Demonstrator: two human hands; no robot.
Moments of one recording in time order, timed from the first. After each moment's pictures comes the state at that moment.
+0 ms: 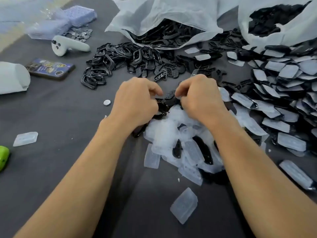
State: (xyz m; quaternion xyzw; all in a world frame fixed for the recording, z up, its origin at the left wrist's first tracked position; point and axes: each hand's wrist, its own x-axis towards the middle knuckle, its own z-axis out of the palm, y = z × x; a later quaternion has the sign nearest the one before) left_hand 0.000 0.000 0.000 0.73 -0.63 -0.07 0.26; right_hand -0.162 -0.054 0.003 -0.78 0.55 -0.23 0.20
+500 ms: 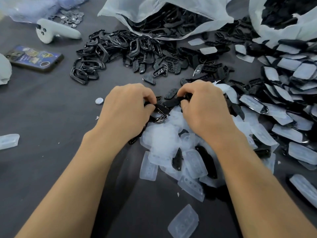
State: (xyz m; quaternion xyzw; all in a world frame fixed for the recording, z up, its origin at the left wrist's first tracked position) left_hand 0.009 0.004 -0.012 0.75 -0.63 -0.05 0.20; right_hand -0.166 -0.054 -0.015 -0.79 0.55 -0.22 0.18
